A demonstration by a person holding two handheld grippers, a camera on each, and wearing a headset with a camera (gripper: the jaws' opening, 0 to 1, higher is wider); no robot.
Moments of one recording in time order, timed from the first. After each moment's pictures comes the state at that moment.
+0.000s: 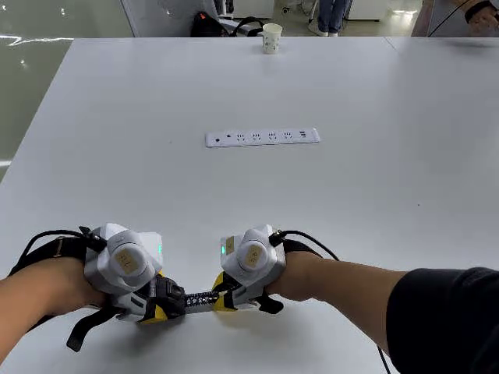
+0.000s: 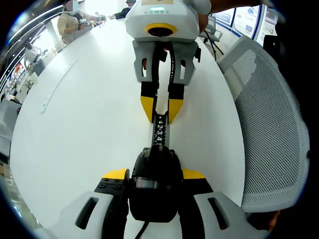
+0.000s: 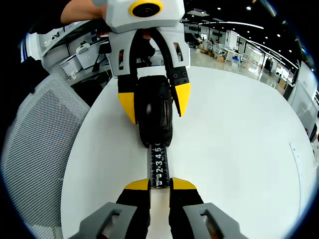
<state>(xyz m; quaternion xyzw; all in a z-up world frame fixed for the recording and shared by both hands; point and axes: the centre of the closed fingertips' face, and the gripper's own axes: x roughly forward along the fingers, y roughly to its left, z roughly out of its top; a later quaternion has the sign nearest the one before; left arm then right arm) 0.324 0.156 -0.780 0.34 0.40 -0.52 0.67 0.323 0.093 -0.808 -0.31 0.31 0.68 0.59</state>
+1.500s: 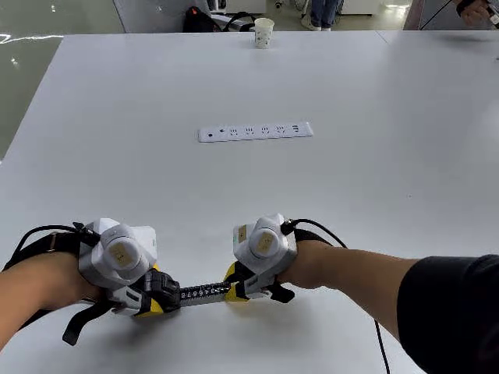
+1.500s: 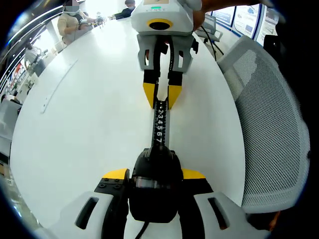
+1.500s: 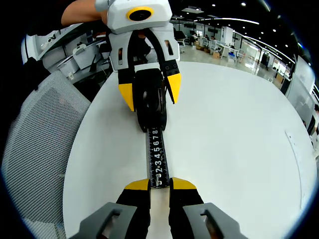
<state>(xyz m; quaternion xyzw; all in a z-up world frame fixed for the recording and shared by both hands) 0.323 0.155 -0.780 0.34 0.40 -0.52 0.67 0.328 0.064 -0.808 -0.31 0.32 0.66 0.60</state>
